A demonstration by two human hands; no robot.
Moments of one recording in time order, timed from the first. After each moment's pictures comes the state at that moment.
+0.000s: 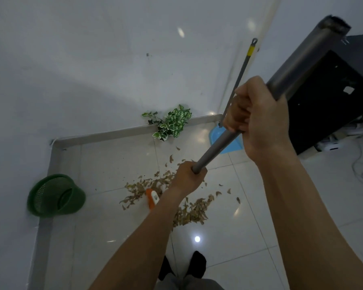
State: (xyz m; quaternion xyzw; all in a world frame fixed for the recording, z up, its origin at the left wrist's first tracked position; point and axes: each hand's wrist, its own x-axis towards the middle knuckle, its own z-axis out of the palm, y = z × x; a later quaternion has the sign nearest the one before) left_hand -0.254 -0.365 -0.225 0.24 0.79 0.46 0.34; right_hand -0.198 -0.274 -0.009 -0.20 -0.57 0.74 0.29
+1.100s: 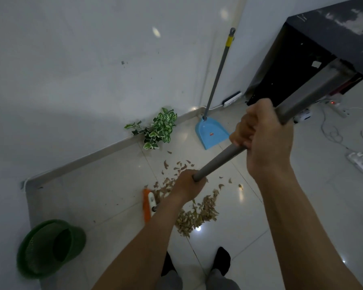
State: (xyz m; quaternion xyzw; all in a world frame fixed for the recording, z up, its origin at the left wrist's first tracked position) left_hand -0.371 -0.396 -0.249 0.34 0.75 0.33 0.45; right_hand -0.296 -0.331 -0.038 -0.34 -0.50 0.66 0.45
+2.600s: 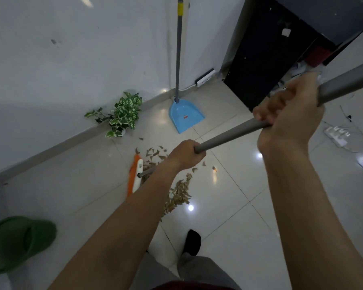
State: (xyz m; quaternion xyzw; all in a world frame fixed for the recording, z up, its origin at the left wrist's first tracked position) left_hand -0.257 -0.234 -0.244 0.45 0.74 0.25 0.44; right_hand -0.138 -0.181 -0.056 -0.42 -0.34 0.61 0.57
